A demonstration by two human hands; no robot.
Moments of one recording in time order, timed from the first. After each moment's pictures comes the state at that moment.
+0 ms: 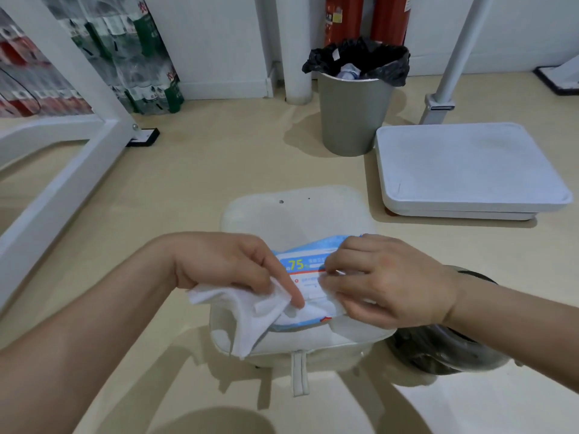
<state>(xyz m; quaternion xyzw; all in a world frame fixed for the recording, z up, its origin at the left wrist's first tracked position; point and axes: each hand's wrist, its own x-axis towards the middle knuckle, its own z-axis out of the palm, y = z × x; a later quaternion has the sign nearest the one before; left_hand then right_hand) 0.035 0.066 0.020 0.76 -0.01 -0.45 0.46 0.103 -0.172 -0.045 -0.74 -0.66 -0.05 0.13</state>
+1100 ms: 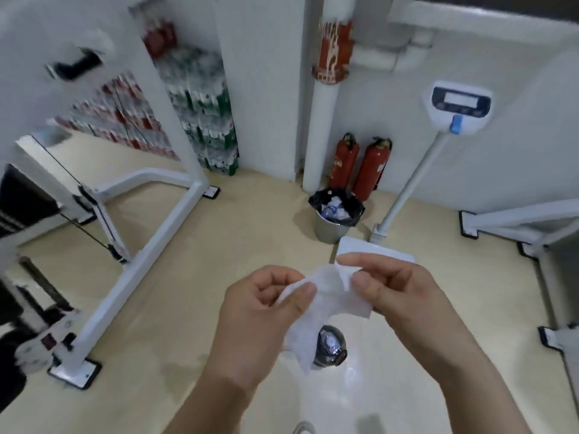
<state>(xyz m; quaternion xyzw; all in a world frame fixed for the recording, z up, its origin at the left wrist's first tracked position) -0.080 -0.122 0.652 0.61 0.29 0.15 0.72 0.035 -0.265 0.654 -0.68 -0.18 0.34 0.63</state>
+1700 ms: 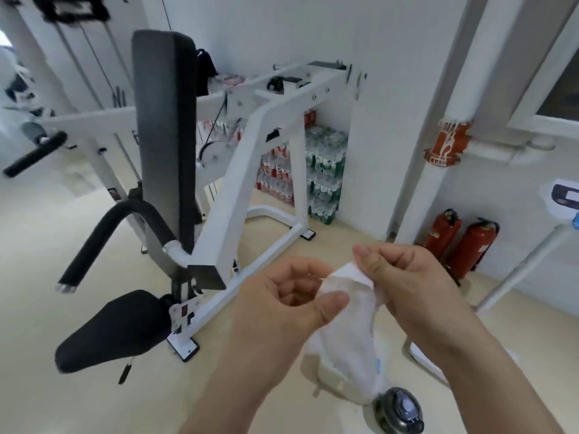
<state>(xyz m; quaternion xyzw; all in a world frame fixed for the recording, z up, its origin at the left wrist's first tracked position) -0.286 -0.100 0.797 0.62 0.29 0.34 0.65 -0.140 -0.175 0.801 -0.56 -0.36 0.40 0.63</state>
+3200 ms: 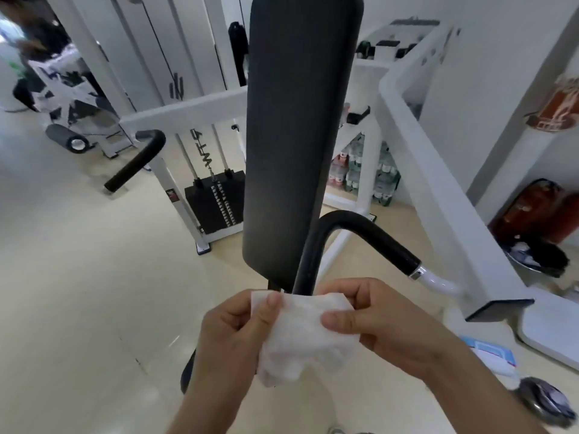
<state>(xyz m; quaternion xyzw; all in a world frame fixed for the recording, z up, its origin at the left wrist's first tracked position) -0.602 0.249 0.750 0.60 0.41 0.32 0.61 -0.429 0.165 0.733 -0.49 -0.32 0.61 0.54</state>
